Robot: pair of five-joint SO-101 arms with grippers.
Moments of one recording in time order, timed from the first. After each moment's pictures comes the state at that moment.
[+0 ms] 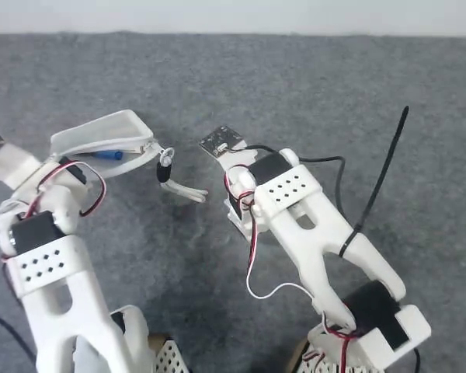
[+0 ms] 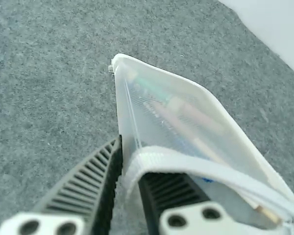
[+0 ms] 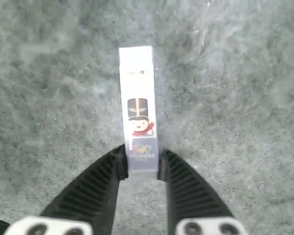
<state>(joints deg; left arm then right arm) -30.7 -44.8 46.5 55.1 26.9 -35.2 -4.9 19.6 79.8 7.8</state>
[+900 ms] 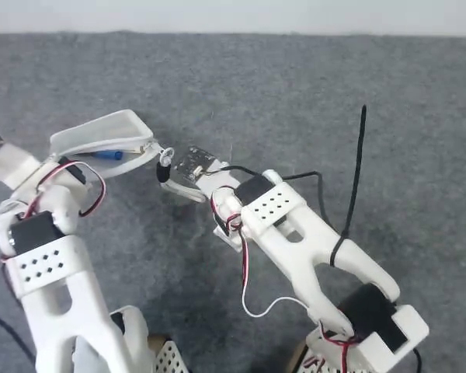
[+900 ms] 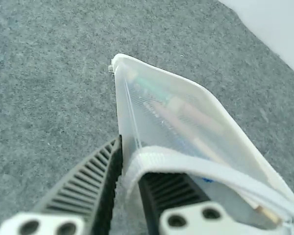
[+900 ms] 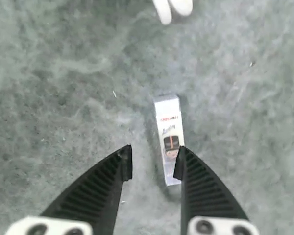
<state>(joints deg) -30.7 -44.8 46.5 55.1 26.9 -40.9 -4.9 28.0 64.5 17.1</state>
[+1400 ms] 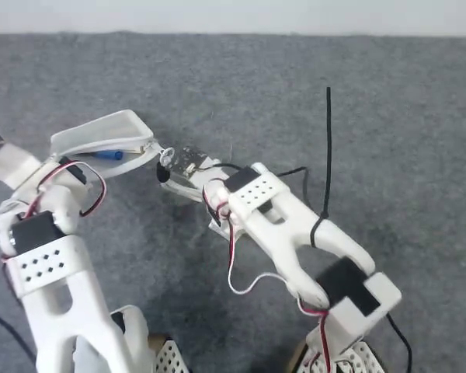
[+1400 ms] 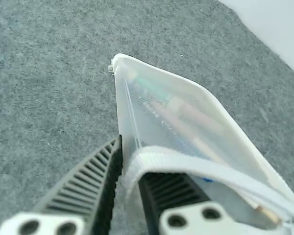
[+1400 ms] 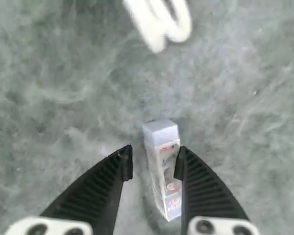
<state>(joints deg) -30.7 -44.8 46.5 55.1 26.9 -39.4 9.4 20.0 61.2 18.4</state>
